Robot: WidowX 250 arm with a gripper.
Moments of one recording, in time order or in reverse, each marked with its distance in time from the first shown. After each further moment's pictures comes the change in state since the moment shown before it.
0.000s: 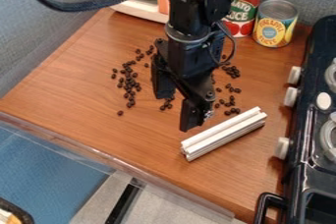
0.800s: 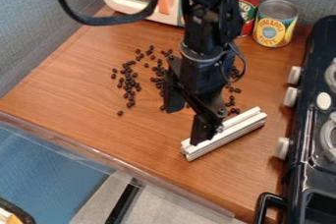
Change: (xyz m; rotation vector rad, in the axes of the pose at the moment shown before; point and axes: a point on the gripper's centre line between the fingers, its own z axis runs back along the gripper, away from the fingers) arm 0.010 -0.010 -0.023 -0.016 0.026 -0.004
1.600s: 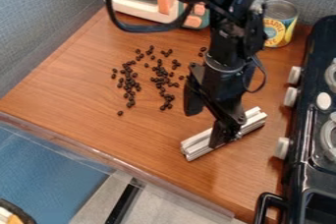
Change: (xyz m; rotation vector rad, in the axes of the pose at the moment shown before) arm 0.028 -0.006 -0.020 0.022 0.002 -0.035
